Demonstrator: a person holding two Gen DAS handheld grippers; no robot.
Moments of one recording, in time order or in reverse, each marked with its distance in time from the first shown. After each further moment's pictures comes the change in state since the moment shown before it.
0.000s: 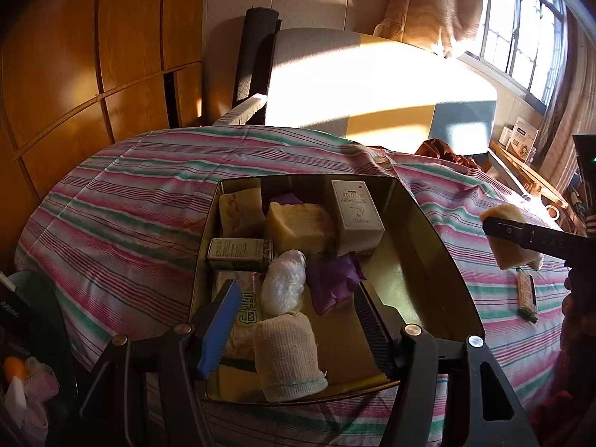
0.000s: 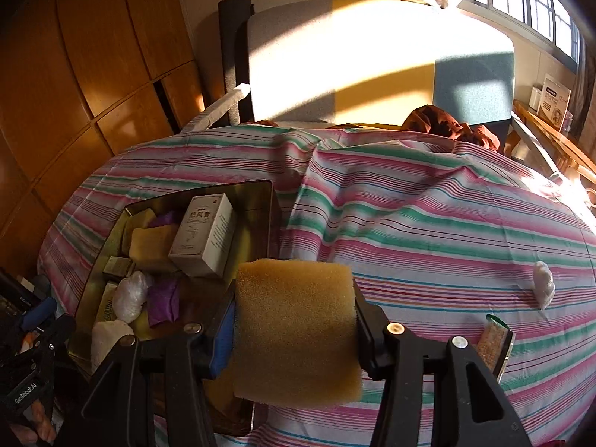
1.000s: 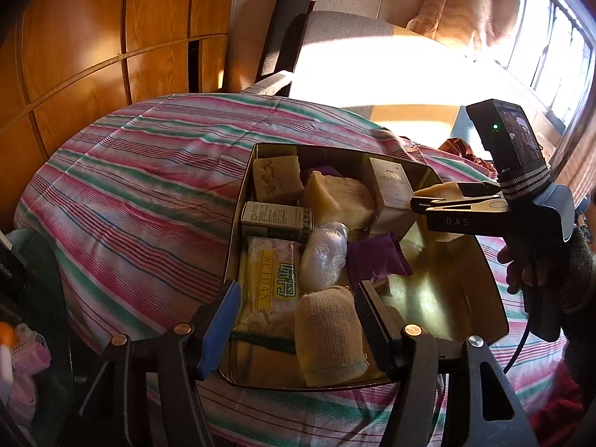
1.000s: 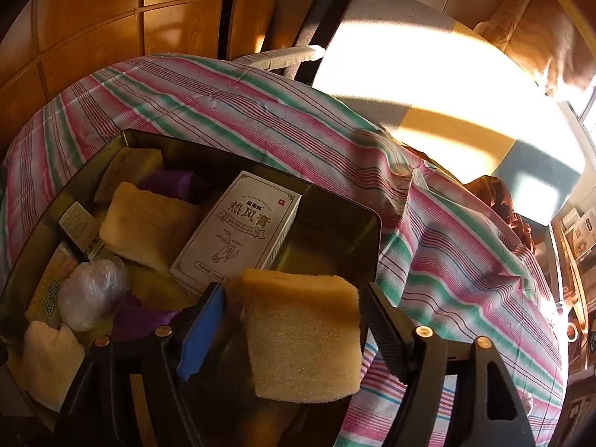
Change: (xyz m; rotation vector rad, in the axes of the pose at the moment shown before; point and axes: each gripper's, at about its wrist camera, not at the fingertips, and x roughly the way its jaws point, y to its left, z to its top) left arm 0.015 0.040 -0.016 -0.107 0.068 0.011; right arm 0.109 0.094 0.035 -0.411 0.112 -0.093
